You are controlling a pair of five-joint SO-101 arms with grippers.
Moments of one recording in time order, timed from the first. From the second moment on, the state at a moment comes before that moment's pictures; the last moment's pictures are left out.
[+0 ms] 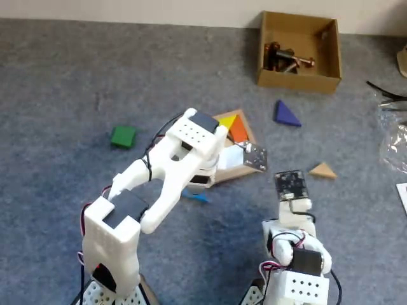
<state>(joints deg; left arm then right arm) 27.3 20.7 0.1 84.4 -56.3 6.8 -97.1 96.0 69.4 19.7</state>
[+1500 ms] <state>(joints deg) 27.3 21.3 2.5 77.4 -56.3 24.4 -97.1 96.0 69.4 19.8</state>
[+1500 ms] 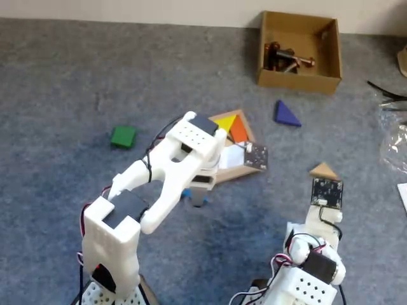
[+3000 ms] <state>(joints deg) 26.5 29.8 -0.1 86.5 -38.4 24.4 -97.1 96.0 69.4 19.8</state>
